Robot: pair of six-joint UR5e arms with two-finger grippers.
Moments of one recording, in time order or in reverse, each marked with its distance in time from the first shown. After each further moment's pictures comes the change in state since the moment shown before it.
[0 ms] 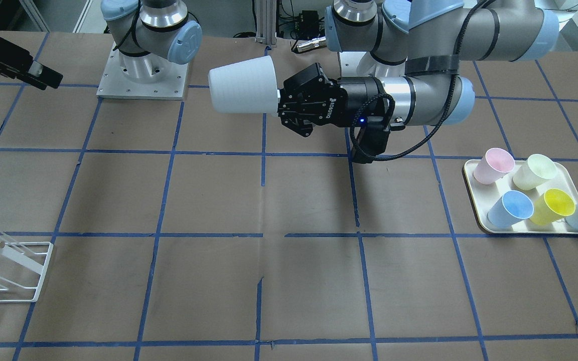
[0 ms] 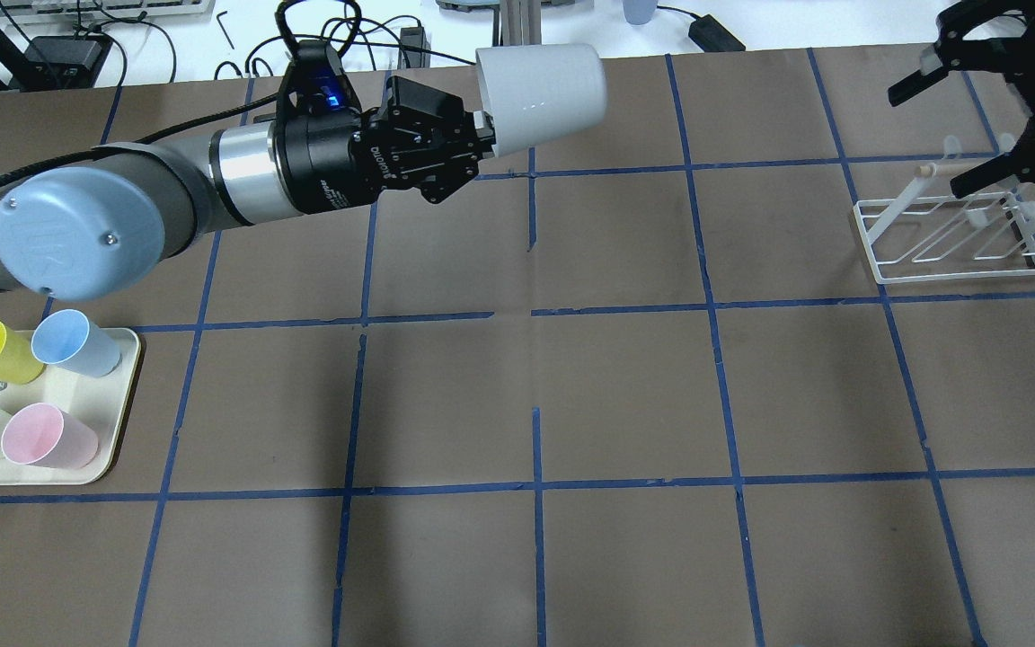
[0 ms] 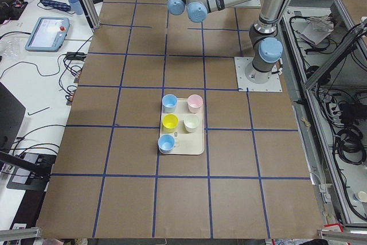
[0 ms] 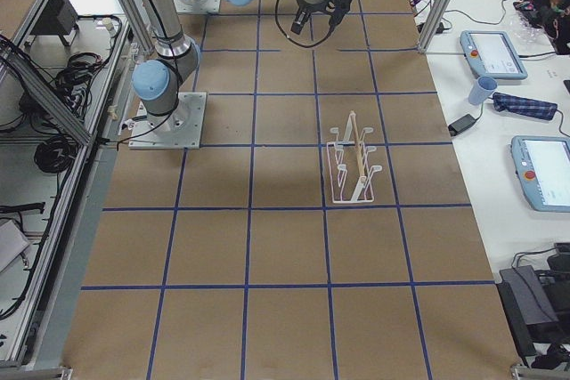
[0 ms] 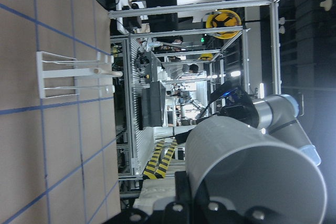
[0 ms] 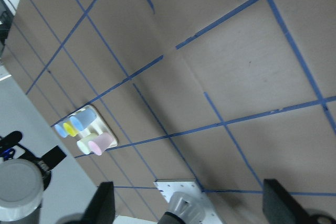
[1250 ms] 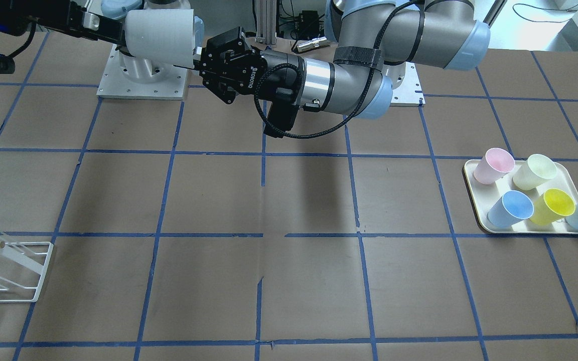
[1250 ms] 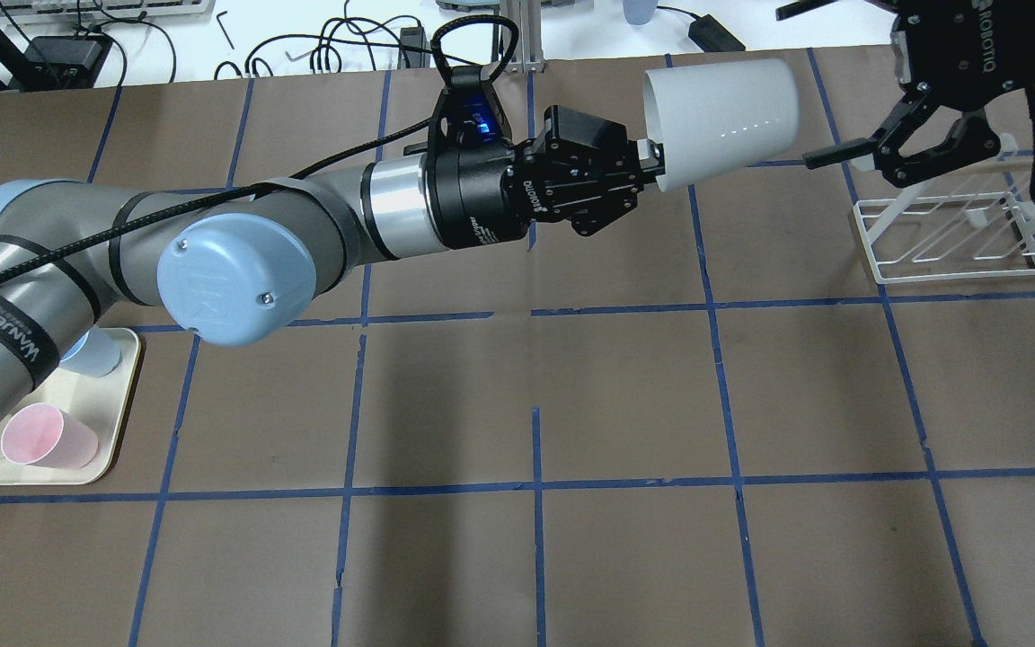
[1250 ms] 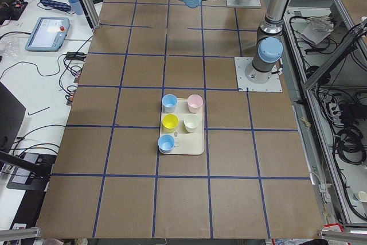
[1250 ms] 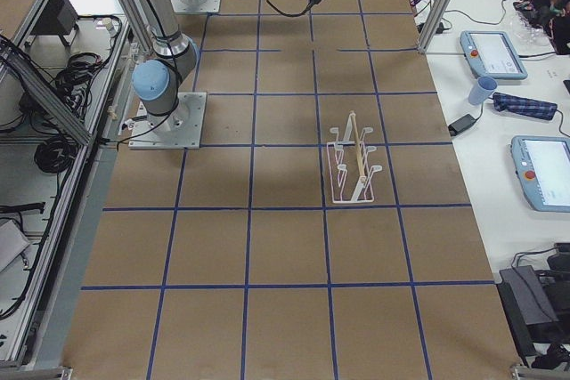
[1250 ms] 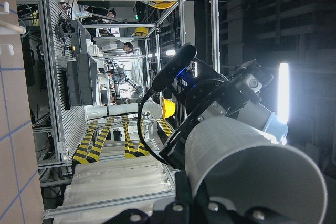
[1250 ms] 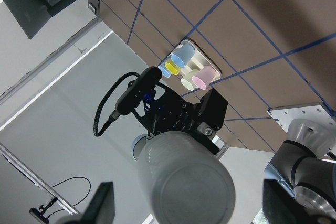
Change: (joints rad) left arm -0.228 -0.039 0.006 0.044 -0.167 0.002; right arm 0.118 -0.016 0.009 0.321 0.350 0.012
